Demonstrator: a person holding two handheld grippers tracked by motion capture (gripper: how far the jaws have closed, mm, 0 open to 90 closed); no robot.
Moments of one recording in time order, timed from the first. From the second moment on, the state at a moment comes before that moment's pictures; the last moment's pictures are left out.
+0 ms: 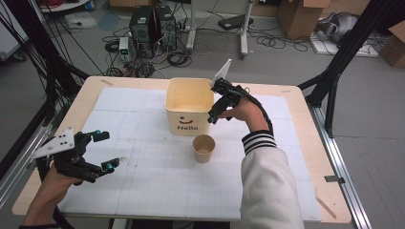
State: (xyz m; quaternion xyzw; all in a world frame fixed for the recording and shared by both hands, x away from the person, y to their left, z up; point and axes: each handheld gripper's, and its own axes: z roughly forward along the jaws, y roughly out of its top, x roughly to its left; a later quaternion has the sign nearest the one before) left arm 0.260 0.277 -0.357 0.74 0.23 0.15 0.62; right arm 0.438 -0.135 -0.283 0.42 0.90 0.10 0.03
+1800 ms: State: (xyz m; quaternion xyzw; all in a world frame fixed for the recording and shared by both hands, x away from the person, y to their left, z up) left arm 0.258 0.278 -0.355 0.74 0.23 0.15 0.62; right arm 0.399 -0.089 -0.276 0.31 0.95 0.09 0.02
